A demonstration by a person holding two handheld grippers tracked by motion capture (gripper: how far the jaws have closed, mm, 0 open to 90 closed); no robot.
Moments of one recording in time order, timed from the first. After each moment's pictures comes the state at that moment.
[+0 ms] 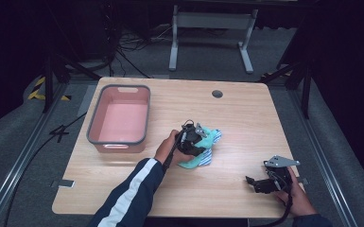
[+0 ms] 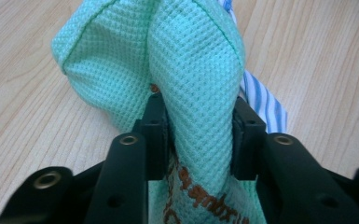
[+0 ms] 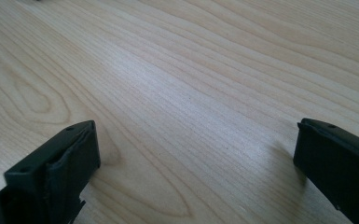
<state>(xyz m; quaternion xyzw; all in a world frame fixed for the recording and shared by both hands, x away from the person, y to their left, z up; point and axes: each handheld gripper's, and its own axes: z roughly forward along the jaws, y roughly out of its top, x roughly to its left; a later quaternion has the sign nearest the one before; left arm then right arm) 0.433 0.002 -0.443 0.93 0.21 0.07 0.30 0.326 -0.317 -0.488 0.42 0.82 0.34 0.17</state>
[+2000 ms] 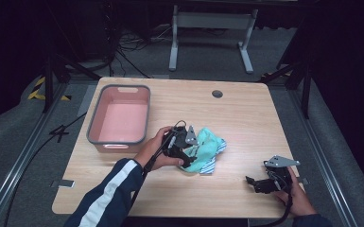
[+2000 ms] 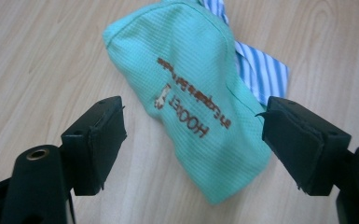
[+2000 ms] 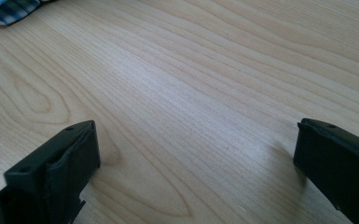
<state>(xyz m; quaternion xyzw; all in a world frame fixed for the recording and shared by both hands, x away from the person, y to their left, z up) 0.385 0.040 -0.389 0.94 0.12 0.14 0.27 0.326 -0.317 -0.488 0.42 0.82 0.34 0.17</state>
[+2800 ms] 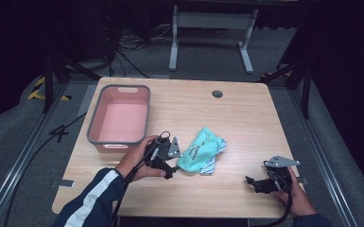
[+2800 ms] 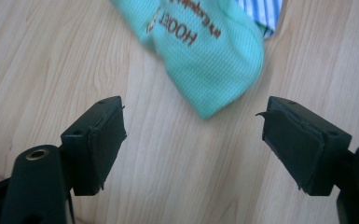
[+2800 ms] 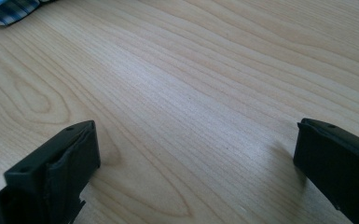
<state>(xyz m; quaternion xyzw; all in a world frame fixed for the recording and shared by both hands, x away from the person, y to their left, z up) 0.360 0.086 -0.405 0.95 0.12 0.16 0.23 0.326 -0.317 -0.488 0.42 0.82 0.34 0.17</state>
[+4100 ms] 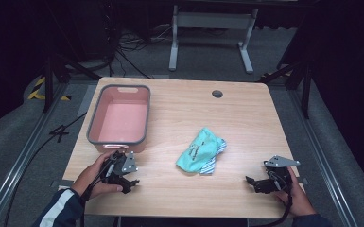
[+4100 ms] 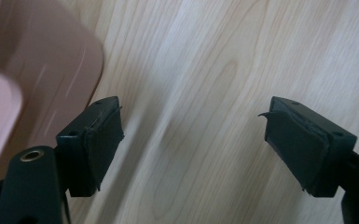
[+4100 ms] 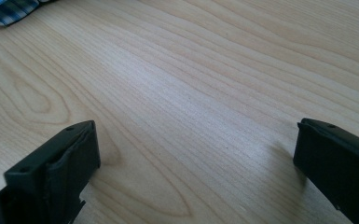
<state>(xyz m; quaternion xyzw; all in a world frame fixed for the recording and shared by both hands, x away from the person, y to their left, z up) 0.330 0.208 -0.447 0.95 0.18 0.15 0.20 0.326 -0.317 -0.488 0.42 0.82 0.34 0.17</state>
